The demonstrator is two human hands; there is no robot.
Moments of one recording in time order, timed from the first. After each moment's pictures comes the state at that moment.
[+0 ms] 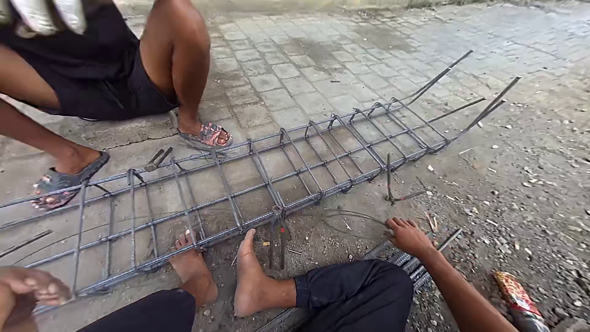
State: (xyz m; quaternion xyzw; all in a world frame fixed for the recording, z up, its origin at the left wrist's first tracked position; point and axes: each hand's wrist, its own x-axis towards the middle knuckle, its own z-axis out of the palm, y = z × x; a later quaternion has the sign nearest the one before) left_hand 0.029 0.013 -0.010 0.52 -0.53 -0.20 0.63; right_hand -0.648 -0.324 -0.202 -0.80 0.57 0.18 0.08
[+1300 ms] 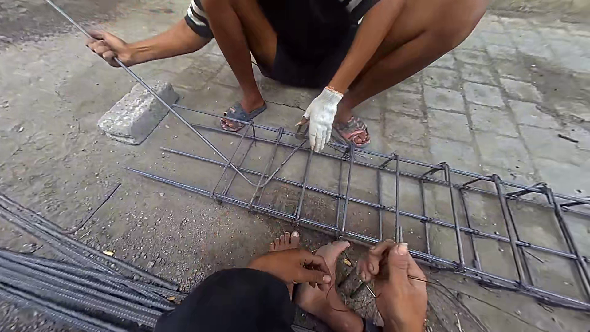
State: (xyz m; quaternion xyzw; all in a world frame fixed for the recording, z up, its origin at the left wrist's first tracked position) left_hand -0.078 -0.037 -0.131 0.47 -0.49 -0.63 0.38; right_hand -0.254 -0.163 -0.083 -0.60 0.22 -0.40 0.65
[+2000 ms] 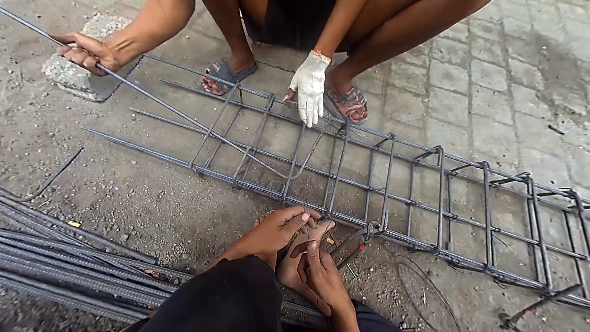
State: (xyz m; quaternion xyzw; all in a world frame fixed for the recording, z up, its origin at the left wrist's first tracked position) left_hand -0.077 -0.047 -0.129 0.57 -0.39 -0.47 0.55; right_hand -0.261 -0.129 -0.154 -0.67 0.28 -0.02 0.68
